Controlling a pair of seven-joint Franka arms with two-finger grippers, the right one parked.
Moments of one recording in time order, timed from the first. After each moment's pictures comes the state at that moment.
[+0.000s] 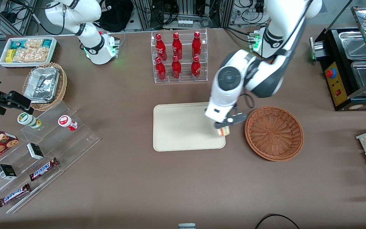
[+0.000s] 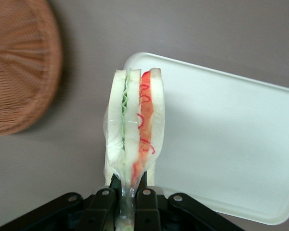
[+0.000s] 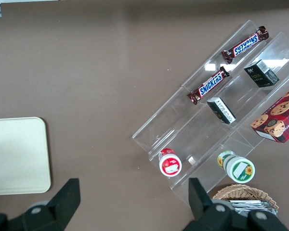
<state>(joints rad) -0.47 0.43 -0.22 -1.66 0.06 1.98 -0.95</state>
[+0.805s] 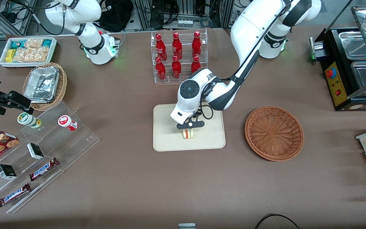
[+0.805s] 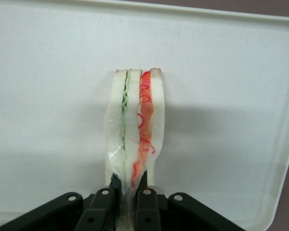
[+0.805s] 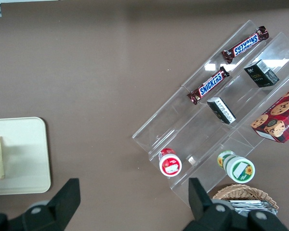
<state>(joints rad) -0.62 0.70 -0.22 -1.56 0.07 2.24 -0.95</state>
